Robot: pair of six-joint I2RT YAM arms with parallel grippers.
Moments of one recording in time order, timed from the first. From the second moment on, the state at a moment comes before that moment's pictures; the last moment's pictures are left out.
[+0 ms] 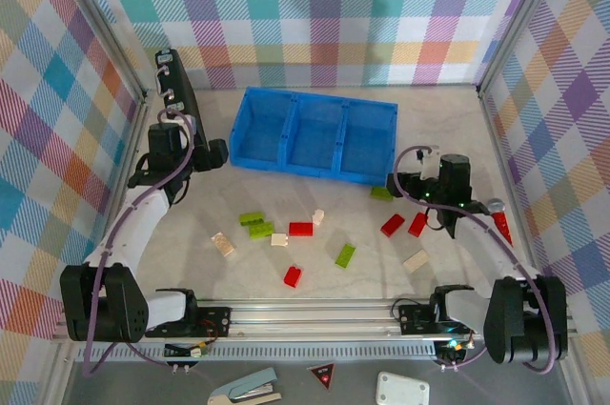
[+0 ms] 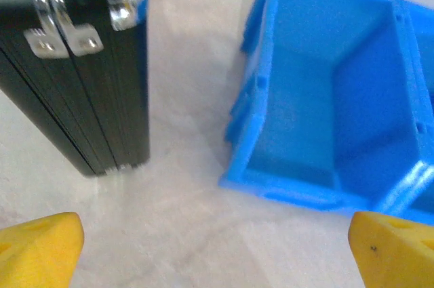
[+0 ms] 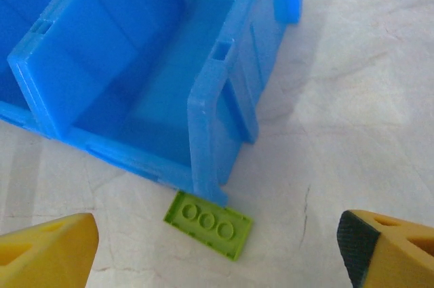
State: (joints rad) left arm -0.02 1.24 0.94 -0.36 0.11 -0.19; right arm 0.05 1.10 0.58 -0.13 -0.30 0.10
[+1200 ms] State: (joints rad) left arm -0.01 1.17 0.93 -0.60 0.11 -0.24; right arm 0.09 0.88 0.72 -1.06 -0.06 0.87
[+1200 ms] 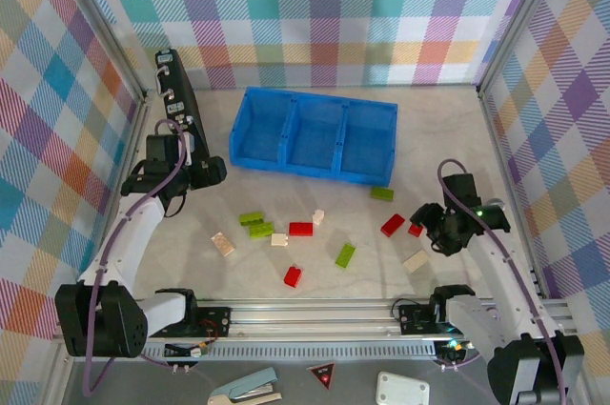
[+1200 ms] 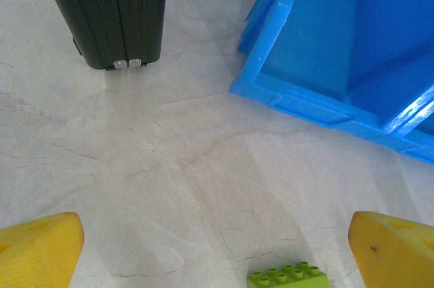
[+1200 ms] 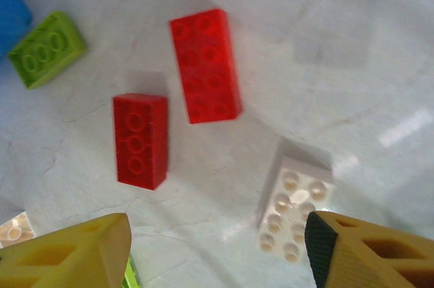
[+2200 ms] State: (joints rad) left arm 0.05 1.23 0.95 -0.60 0.24 -0.24; right arm 0.18 1.02 0.71 -1.10 -0.04 0.88
